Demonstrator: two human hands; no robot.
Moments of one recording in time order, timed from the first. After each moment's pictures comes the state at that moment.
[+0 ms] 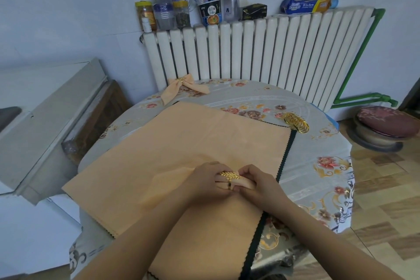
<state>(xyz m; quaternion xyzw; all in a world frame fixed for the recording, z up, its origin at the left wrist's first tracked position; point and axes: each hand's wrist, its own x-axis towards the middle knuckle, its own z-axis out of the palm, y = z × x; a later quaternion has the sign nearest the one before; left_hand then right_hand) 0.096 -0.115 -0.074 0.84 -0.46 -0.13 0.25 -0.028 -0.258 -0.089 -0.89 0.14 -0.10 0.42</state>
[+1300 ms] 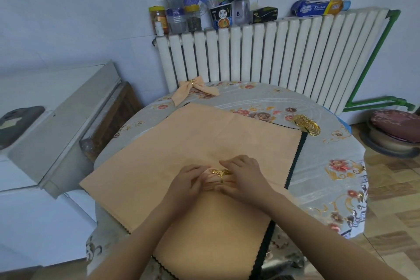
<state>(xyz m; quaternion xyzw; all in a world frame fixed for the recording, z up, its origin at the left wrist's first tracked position) 0.110 -0.050 -0.097 0.83 -0.38 -0.03 0.40 0.020 -0.227 -0.087 -0.97 0.01 -0.13 0.18</state>
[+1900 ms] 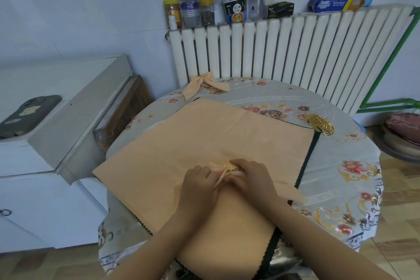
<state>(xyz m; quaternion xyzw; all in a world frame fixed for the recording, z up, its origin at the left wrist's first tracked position) 0.077 -0.055 -0.104 0.85 -0.41 0.25 0.23 0.022 -0.215 -0.100 -0.93 0.08 -0.19 0.29</state>
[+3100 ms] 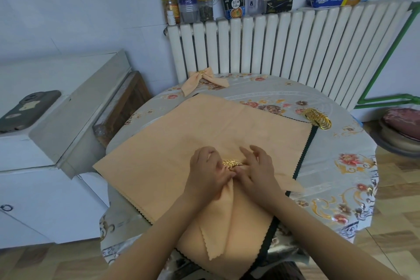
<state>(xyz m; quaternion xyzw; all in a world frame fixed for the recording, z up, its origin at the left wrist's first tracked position) 0.087 -0.073 -0.099 0.83 -0.39 0.21 0.34 -0.001 -0.214 -0.098 -0.92 0.13 -0.17 0.31</state>
